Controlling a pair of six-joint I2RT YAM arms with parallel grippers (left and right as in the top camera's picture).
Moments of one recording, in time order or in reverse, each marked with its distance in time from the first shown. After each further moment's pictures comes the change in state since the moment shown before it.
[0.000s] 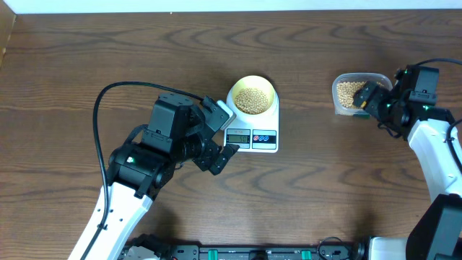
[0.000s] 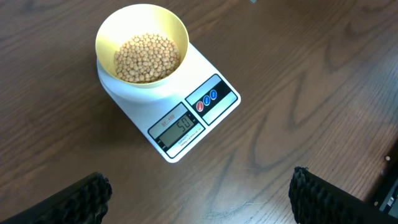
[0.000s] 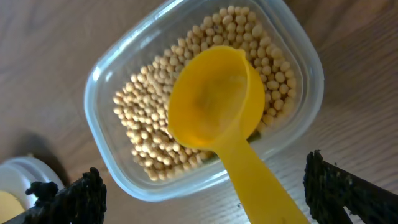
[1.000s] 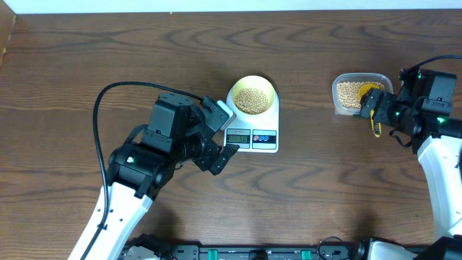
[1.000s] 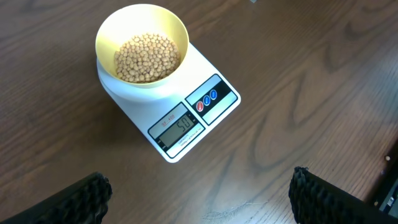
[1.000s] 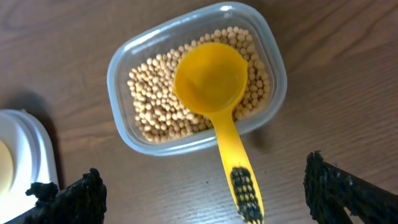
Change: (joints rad) left arm 0.000 0.000 0.000 0.000 0.000 0.000; right arm -0.022 -0.166 0.000 -0.109 0.010 -0.240
